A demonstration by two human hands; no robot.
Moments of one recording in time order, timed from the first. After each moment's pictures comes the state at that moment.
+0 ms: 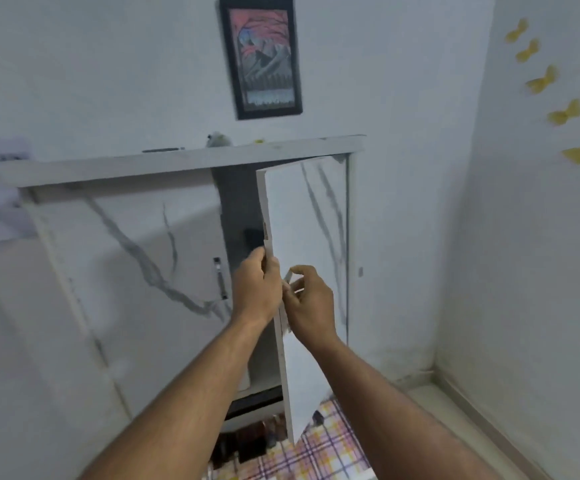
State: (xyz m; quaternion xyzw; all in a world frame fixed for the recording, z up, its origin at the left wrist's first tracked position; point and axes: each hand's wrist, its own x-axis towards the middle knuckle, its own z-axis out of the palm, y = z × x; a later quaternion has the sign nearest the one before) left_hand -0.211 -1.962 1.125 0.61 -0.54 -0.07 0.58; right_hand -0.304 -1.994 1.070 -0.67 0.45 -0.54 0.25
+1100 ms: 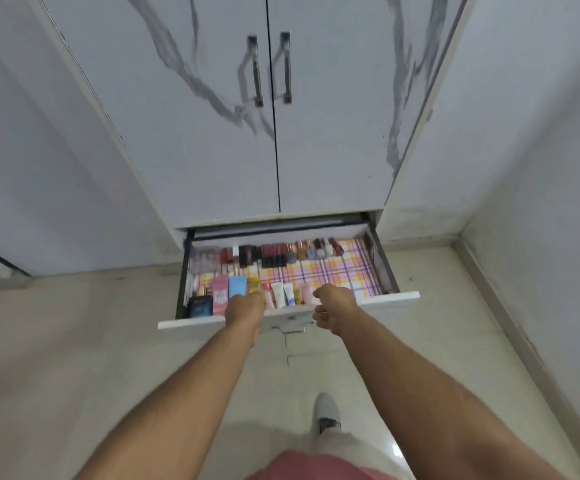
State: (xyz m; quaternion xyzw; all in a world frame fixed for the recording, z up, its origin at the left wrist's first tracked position) left_hand -0.165 -1.830 0.776 0.80 -0.05 -0.44 0.40; right_hand -0.324 -1.917 0.783 -0.31 0.68 -0.14 0.64
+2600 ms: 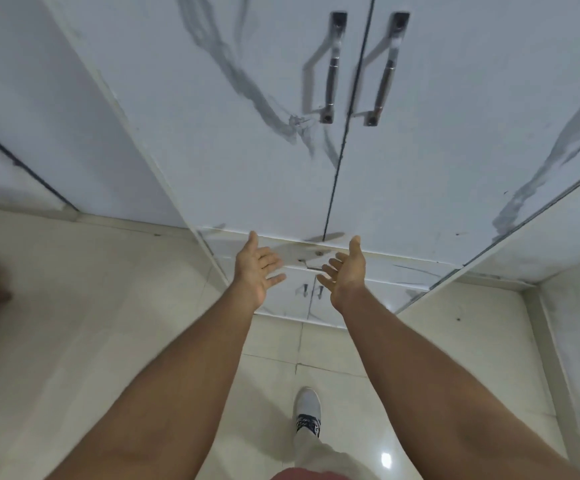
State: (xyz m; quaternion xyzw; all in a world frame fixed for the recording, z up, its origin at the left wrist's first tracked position) left_hand -0.035 -1.998 0.762 0.56 0.06 -0.52 0.64; right_hand -0.183 -2.108 0.755 -0.25 0.56 -0.25 0.75
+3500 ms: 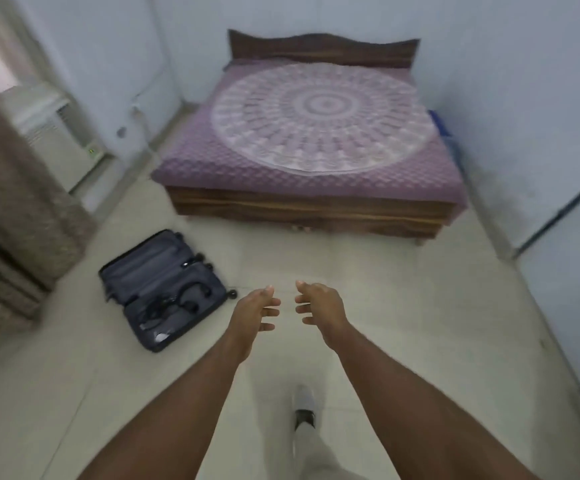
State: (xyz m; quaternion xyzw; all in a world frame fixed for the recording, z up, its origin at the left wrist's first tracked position) left_hand -0.106 -0.991 0.772 0.62 0.35 0.06 0.70; right_hand 0.005 -1.124 0.789 -0.74 -0.02 0.35 0.57
